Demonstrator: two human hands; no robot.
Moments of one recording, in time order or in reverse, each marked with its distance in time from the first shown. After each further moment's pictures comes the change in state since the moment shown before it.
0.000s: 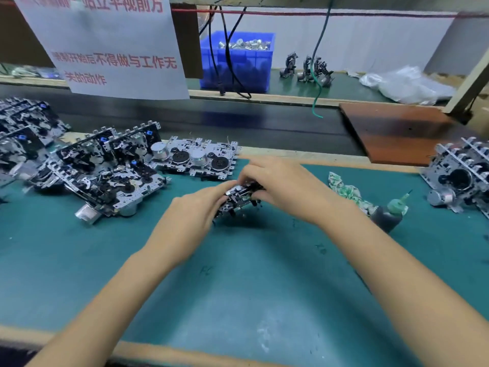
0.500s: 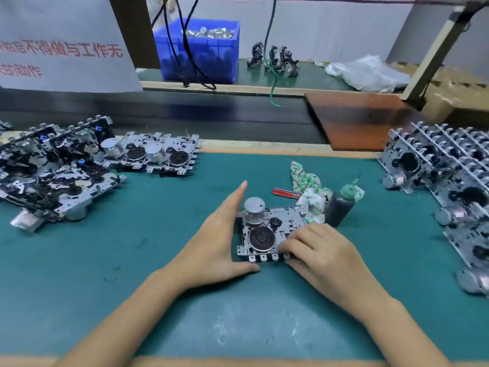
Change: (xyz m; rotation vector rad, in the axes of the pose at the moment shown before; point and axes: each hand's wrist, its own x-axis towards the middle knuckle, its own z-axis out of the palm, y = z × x) left_hand -0.003 0.034 0.085 -0.359 -0.350 0.100; right_hand -0.166 0.012 0.040 -0.138 0.291 0.090
